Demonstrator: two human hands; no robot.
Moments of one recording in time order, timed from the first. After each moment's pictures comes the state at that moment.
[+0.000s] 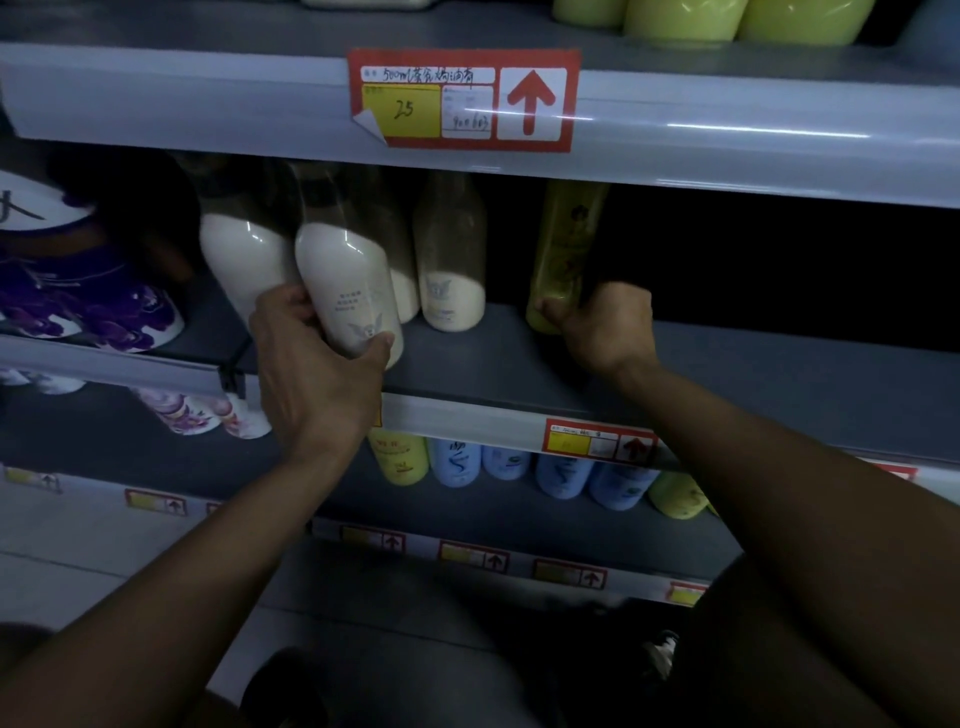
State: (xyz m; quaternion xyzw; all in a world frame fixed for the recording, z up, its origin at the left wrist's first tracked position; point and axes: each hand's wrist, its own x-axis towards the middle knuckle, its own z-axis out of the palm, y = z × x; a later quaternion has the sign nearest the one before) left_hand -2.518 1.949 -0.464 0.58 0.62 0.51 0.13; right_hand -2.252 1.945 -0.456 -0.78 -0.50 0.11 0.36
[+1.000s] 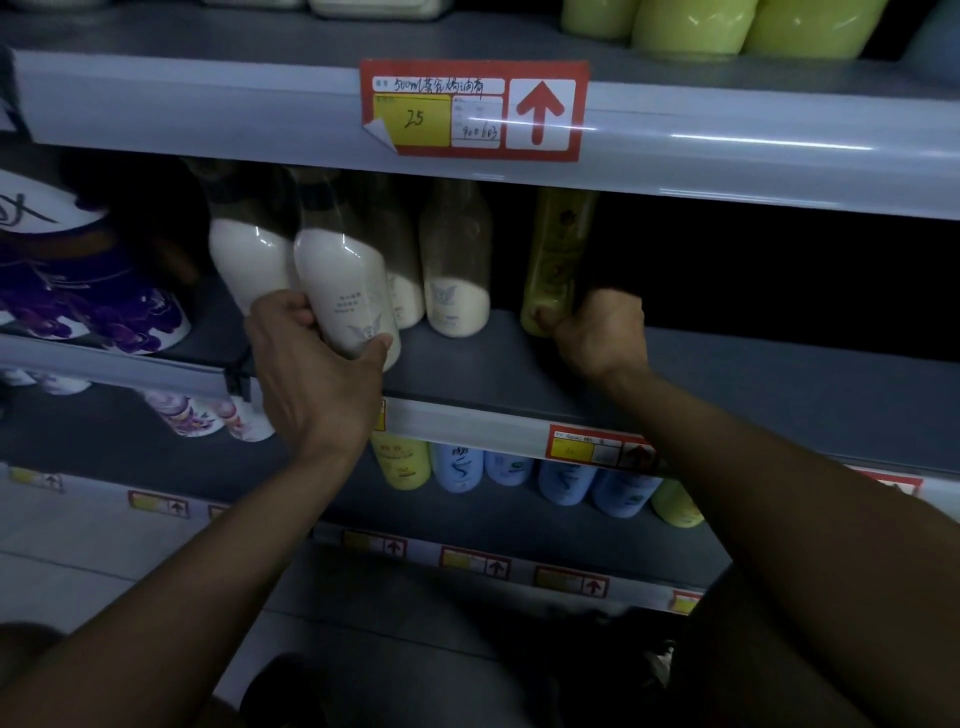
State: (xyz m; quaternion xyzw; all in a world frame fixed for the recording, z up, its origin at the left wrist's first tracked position) left_hand -2.516 1.952 -0.463 0.56 0.63 0.53 0.10; right_hand -2.259 1.955 -0.460 -0.78 -0.51 0.11 0.34
